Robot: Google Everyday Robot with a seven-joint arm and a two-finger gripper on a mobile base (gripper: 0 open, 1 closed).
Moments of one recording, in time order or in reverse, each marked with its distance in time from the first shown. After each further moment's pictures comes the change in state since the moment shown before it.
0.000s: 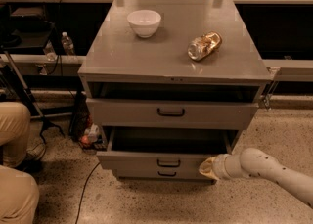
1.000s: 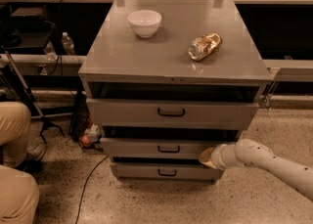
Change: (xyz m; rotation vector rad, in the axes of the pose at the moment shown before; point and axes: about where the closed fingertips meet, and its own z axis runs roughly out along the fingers) arm 0.006 -0.048 0.018 0.060 0.040 0.009
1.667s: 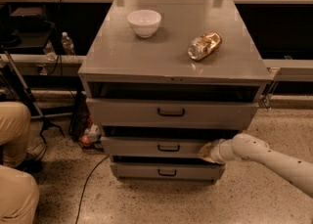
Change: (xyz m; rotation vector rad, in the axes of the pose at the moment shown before) arm -0.005 -0.025 0.009 0.023 0.009 -0.009
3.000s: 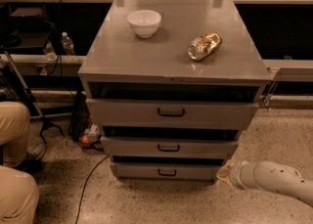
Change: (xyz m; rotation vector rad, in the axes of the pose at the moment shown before) arm 0.044 0.075 -0.092 0.064 0.109 0.221
